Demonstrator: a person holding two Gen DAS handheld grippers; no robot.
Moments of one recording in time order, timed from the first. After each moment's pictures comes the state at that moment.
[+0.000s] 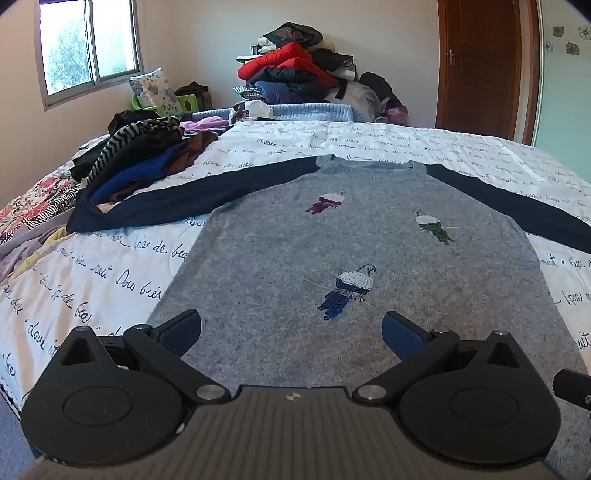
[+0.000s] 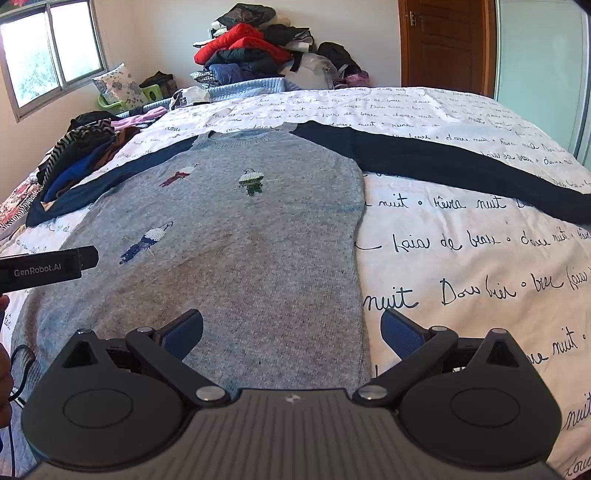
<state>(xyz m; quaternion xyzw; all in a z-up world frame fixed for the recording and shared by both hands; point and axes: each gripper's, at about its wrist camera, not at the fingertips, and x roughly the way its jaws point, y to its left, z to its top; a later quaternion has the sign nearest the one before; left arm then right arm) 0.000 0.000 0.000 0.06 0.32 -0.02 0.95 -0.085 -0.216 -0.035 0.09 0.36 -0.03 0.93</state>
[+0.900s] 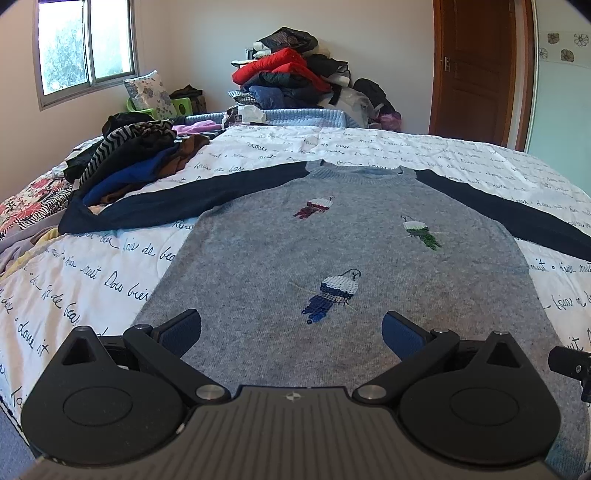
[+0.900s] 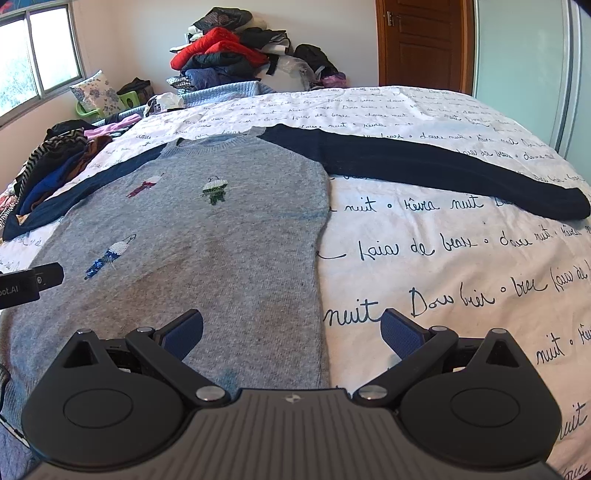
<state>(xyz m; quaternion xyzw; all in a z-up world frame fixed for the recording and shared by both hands) -0.002 -0.009 0.000 0.05 0.31 -0.03 0.95 -0.071 -0.241 -0.042 0.10 0.36 -0.07 0.93</state>
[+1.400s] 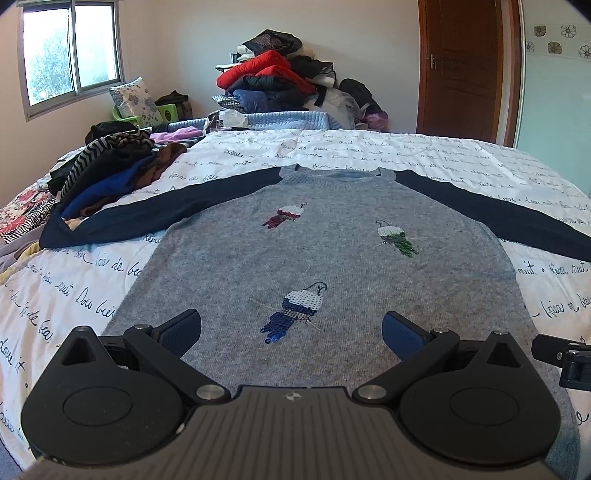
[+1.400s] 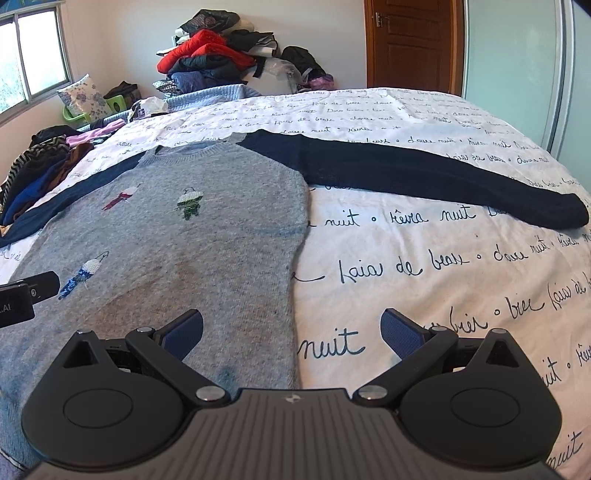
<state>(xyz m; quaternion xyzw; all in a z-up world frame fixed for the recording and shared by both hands) 0.014 -0.042 -0.004 0.06 0.31 -0.05 0.95 -0.047 -0.260 -0.047 0.10 0.36 -0.09 0.92</state>
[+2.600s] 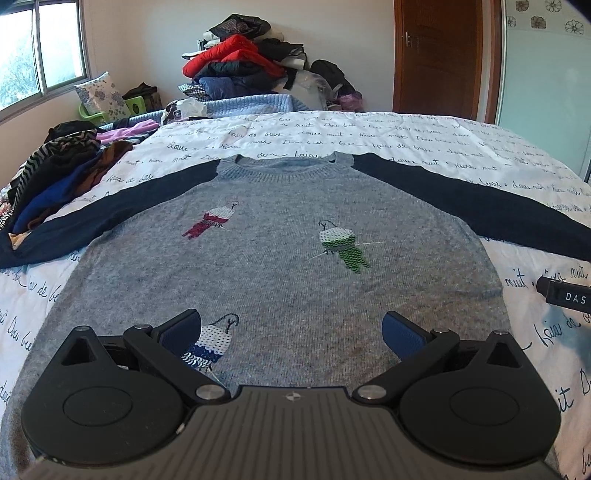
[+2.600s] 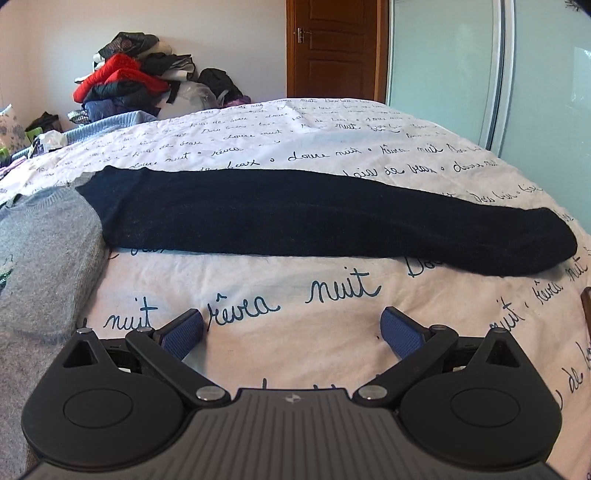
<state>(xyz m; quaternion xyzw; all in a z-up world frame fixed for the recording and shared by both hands) 0.071 -0.110 -0.028 0.08 0.34 -0.08 0.93 0.033 -0.392 -0.100 0.09 0.32 -0.21 0.92</state>
